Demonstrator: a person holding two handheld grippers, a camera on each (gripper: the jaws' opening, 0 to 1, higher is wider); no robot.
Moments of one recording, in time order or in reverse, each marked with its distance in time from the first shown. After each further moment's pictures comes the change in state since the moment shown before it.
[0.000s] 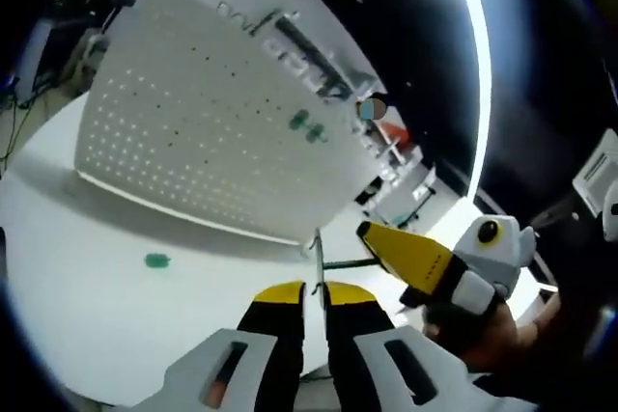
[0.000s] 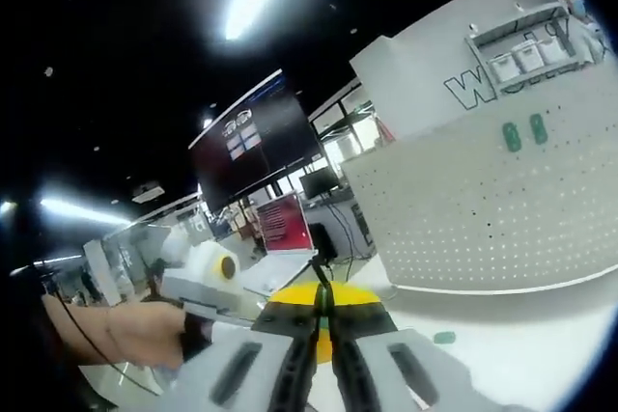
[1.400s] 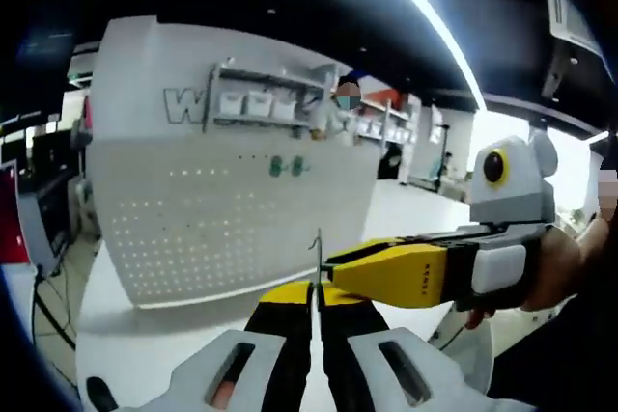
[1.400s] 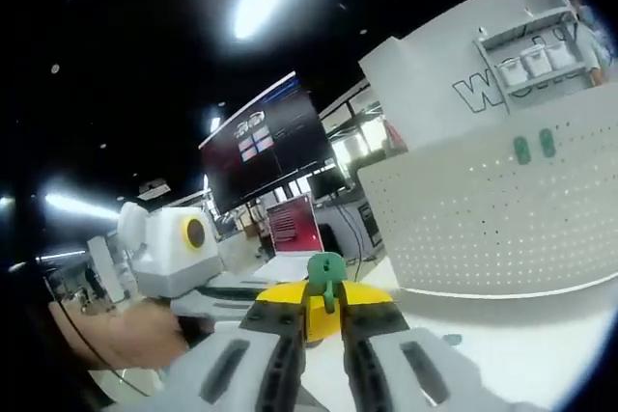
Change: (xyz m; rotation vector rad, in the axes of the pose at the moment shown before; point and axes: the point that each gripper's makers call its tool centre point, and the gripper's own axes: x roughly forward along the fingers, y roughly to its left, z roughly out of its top) left arm -0.012 -0.027 0.035 0.608 -0.049 0.170; right arm -0.006 0.017 0.012 0.041 0.005 0.022
